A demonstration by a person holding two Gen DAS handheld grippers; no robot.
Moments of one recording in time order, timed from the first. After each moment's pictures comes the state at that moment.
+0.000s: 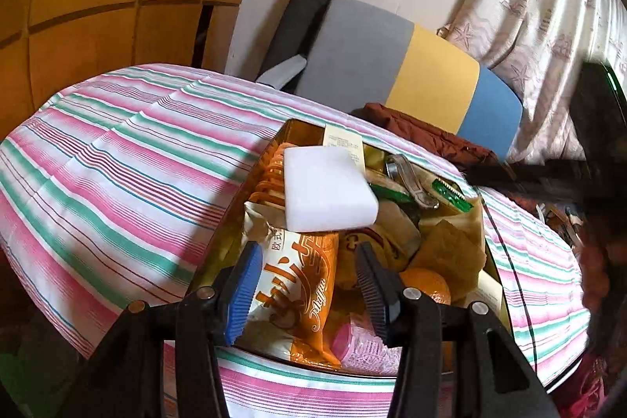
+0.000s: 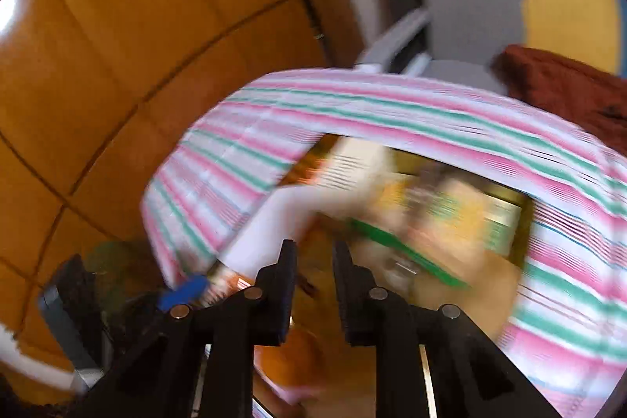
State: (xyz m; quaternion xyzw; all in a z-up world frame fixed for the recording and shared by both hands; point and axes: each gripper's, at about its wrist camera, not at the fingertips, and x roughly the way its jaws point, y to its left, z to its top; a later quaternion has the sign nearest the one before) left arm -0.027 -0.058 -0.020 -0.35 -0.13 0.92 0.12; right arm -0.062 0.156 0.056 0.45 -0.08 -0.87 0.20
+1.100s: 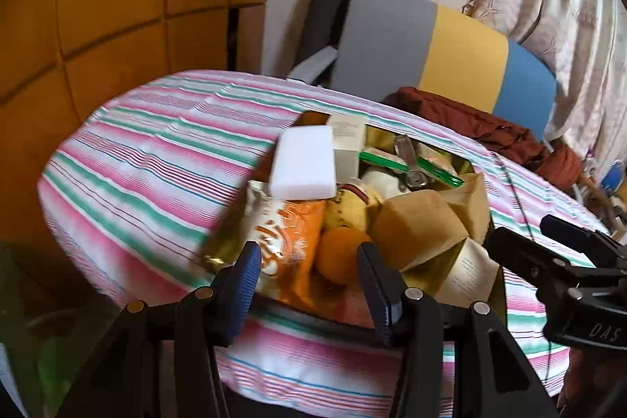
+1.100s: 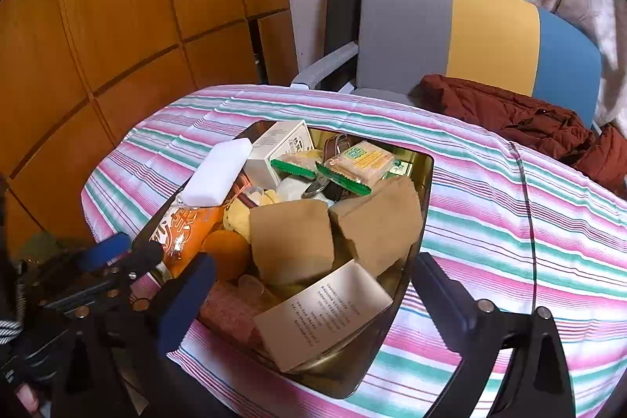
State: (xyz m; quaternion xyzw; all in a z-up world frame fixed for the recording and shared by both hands) left arm 0.015 -0.025 0.020 -0.38 -0.05 0.92 0.02; right arm 0.029 0.142 0.056 0.39 -0.01 -0.92 0.08
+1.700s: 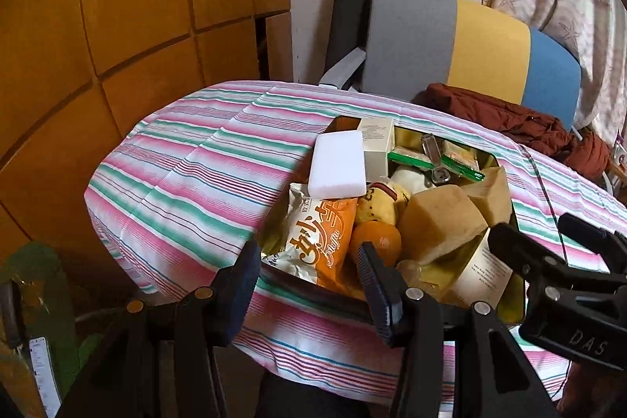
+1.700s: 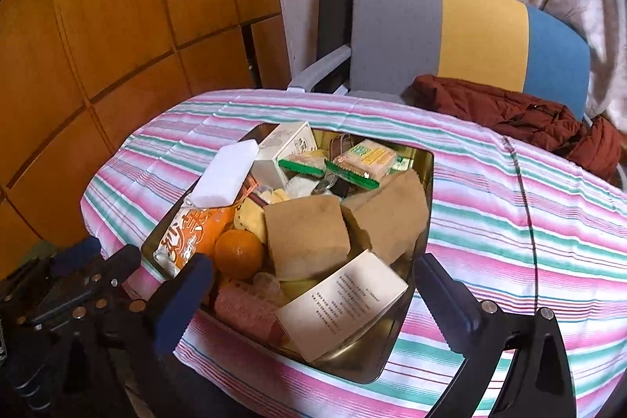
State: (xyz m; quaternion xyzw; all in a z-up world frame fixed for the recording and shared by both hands) left arm 0.033 -0.021 0.038 -0.38 -0.01 0.92 -0.03; right arm 0.044 0.129 0.060 0.38 -0.02 -0.92 0.06
